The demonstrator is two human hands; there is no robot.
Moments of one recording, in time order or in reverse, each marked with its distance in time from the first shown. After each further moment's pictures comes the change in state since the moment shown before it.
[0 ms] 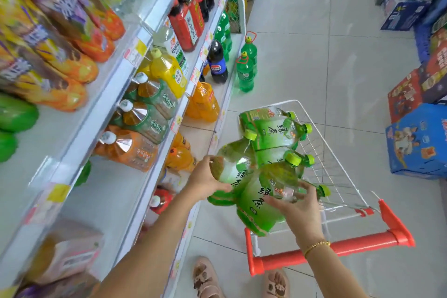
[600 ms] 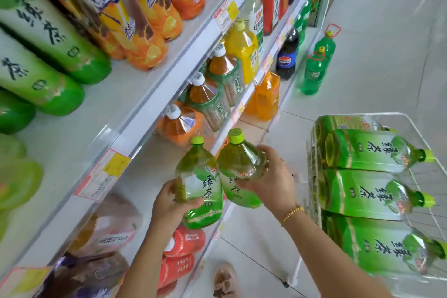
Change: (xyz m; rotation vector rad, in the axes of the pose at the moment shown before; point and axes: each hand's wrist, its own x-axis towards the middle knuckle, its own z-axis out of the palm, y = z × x) left_hand -0.035 -0.198 -0.071 -0.694 0.531 -0.192; right_hand 0.021 -0.038 0.209 -0.402 -0.365 -0.576
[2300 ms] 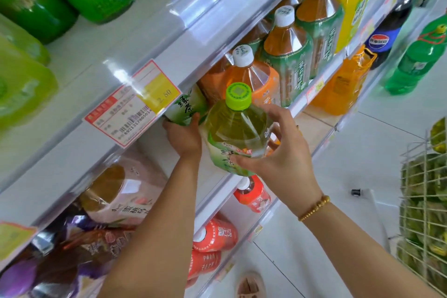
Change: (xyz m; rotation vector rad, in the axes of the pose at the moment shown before) left_hand 0.127 -0.002 -0.035 -0.070 0.802 0.087; right_hand 0.021 -0.022 0.120 0.245 -0.153 -0.485
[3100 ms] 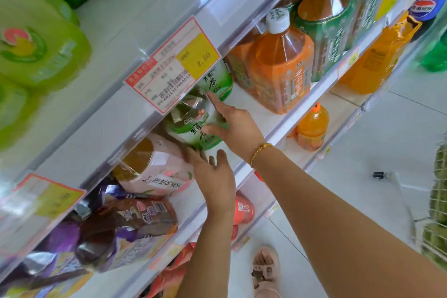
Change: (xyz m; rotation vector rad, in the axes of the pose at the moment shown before) left_hand -0.081 -0.062 -0.057 -0.170 -0.100 0.041; right_hand 0.038 0.019 0.112 -0.212 -0.439 -0.089
